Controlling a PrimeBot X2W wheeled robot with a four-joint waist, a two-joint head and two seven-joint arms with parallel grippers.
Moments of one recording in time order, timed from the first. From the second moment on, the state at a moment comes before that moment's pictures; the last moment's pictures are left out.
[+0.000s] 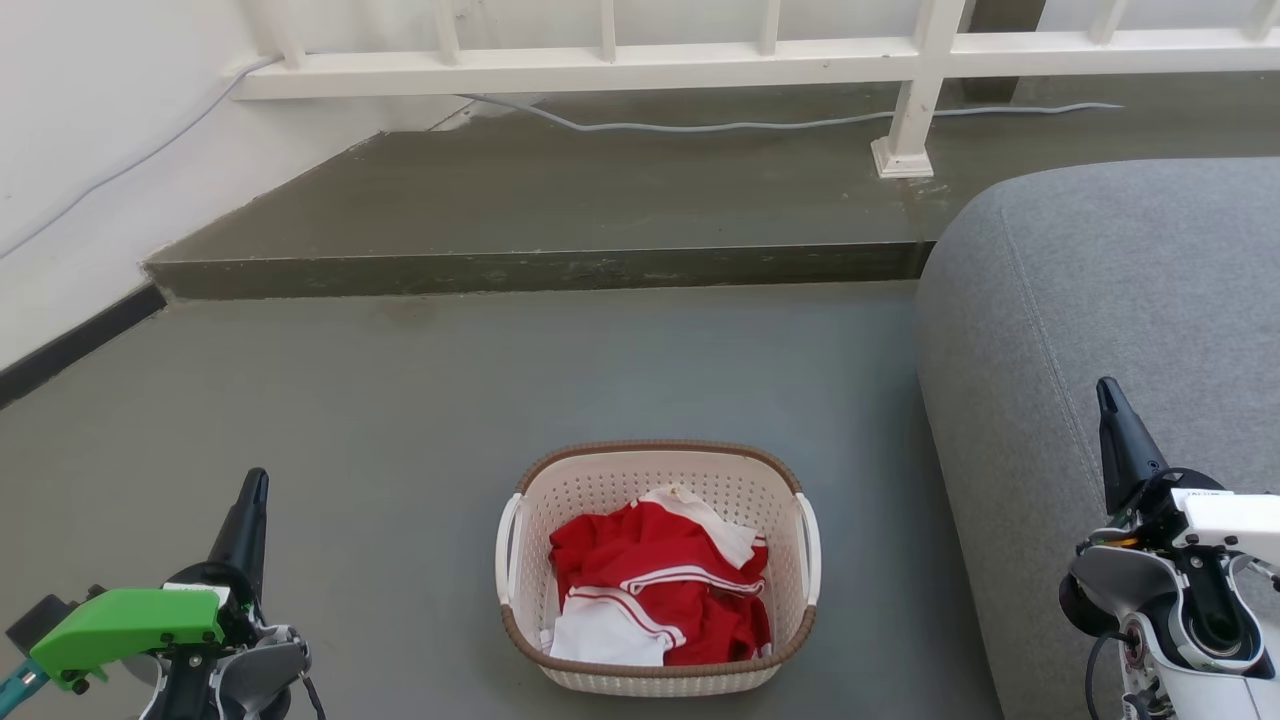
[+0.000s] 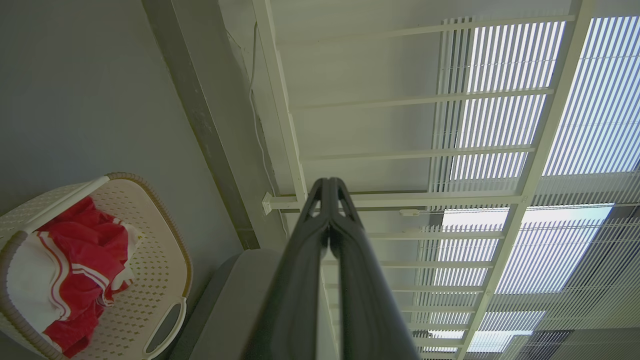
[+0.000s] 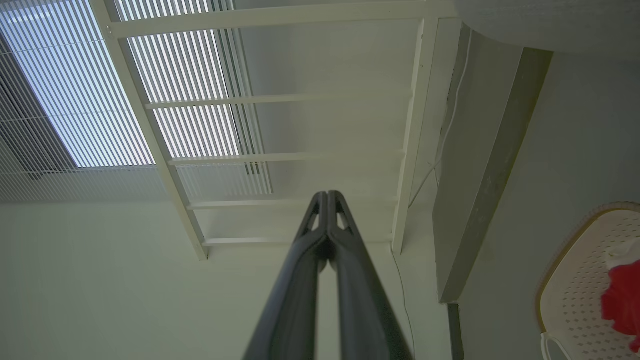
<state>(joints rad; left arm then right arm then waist) -0.08 0.04 0.07 0.28 -1.61 -0.12 0.11 -0.09 -0.04 -0.13 0.28 1.61 0.12 0.10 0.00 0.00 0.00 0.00</state>
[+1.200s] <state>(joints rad) -0.05 0.04 0.03 0.23 -1.52 -0.12 0.05 -0.05 -0.03 -0.01 0.27 1.49 0.12 0.01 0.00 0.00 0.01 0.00</state>
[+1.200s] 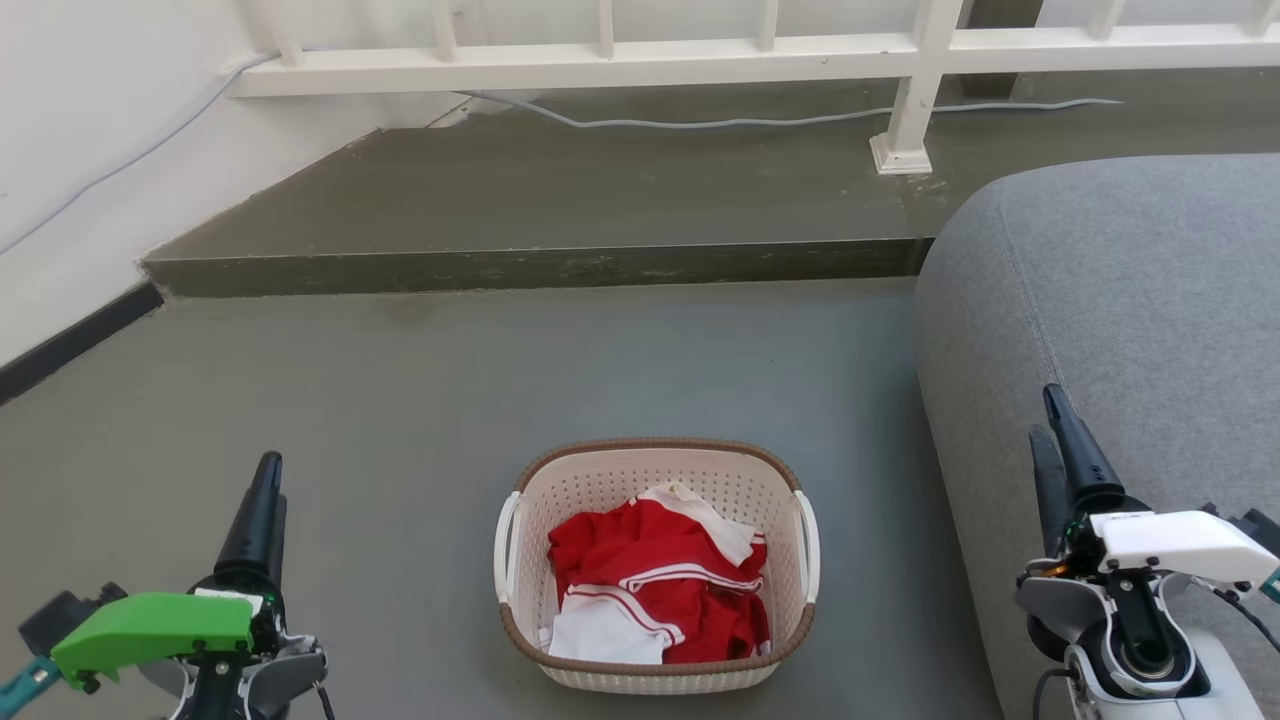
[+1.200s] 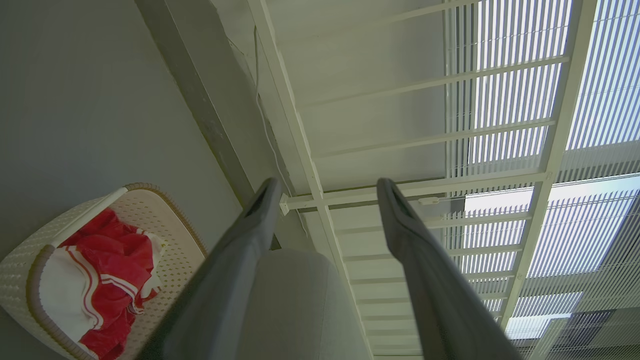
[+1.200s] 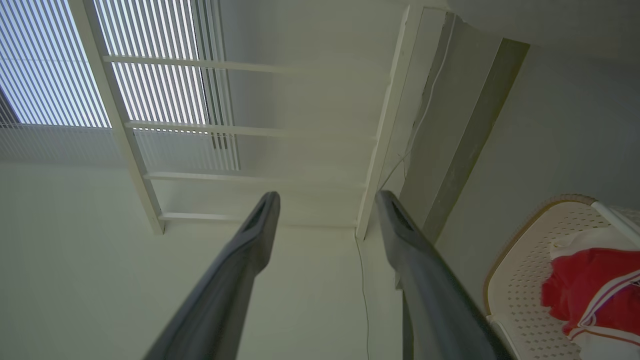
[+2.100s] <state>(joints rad) -0.05 0.14 -0.10 0.16 -1.16 -0.12 -0.07 -0.06 -0.03 0.07 0.22 1.14 0.12 -0.08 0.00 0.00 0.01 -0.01</state>
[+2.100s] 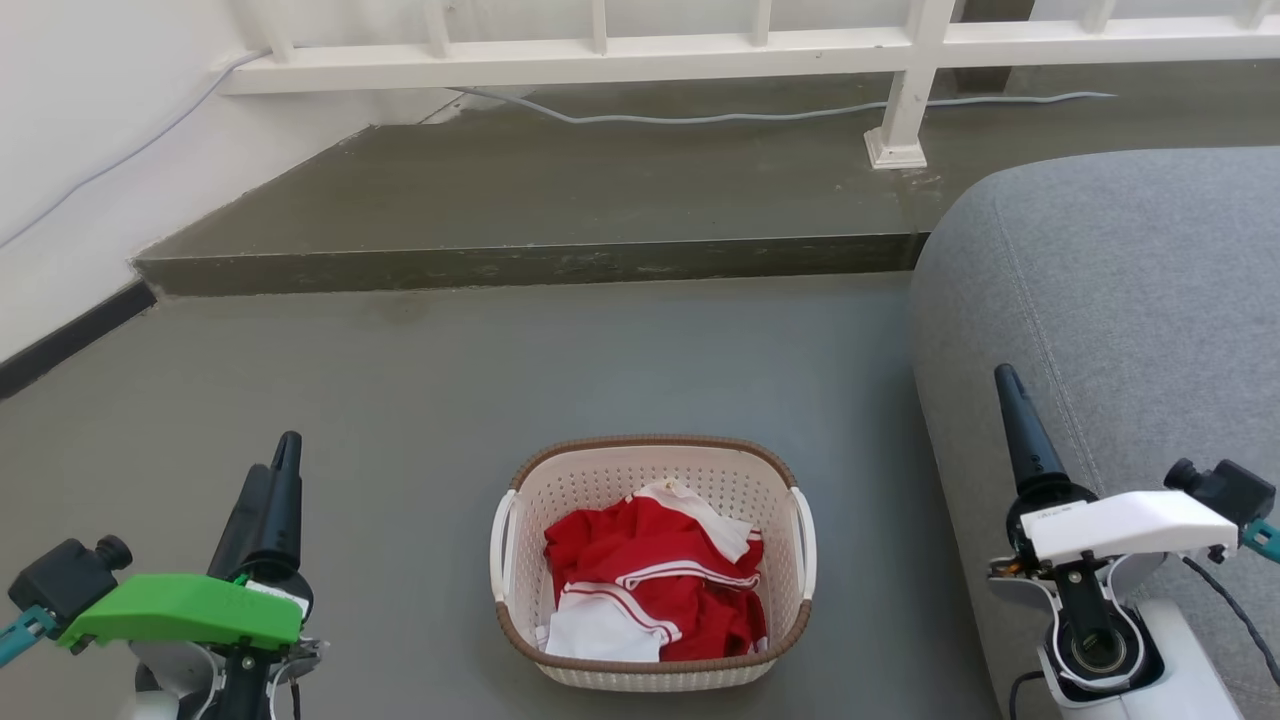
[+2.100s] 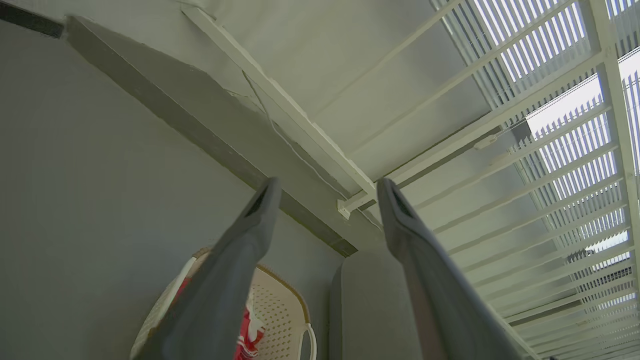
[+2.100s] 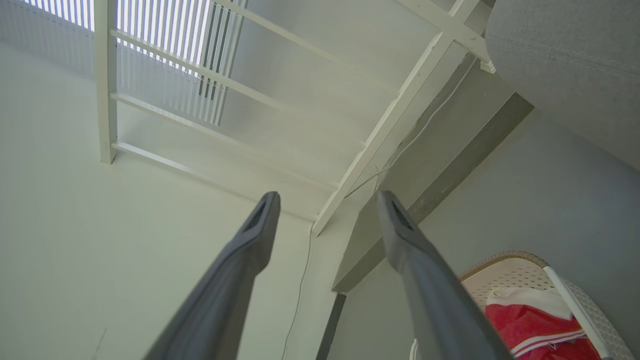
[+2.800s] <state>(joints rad) -0.05 0.15 -0.15 0.14 -0.84 -0.12 -0.15 -0.08 -0.04 0.16 0.20 0.74 0.07 -0.15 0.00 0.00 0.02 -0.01</state>
